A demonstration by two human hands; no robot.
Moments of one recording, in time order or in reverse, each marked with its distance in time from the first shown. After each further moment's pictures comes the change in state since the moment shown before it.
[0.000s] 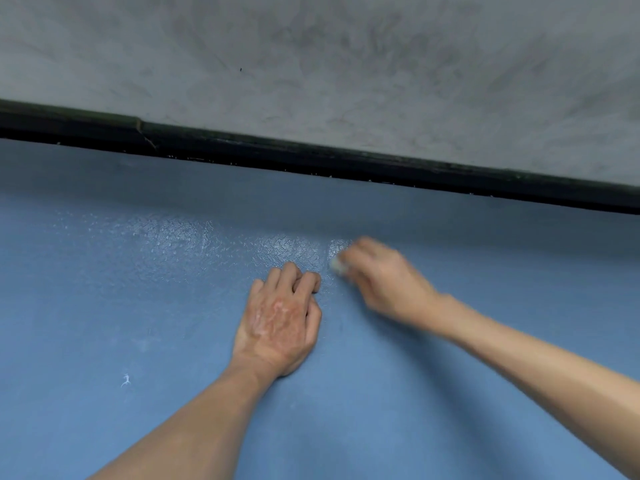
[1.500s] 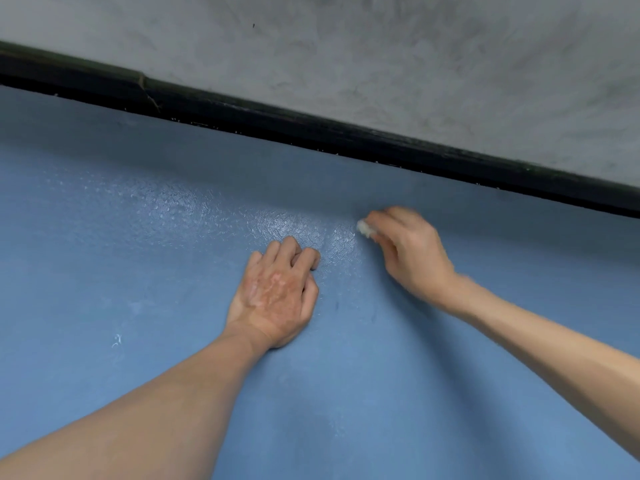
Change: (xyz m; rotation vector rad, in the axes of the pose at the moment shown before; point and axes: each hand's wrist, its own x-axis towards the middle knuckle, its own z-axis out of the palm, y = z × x) left_hand 0.000 -0.001 0.001 -0.007 -0.013 0.000; right_hand -0.007 0.023 -0.010 -0.157 0.153 0.091
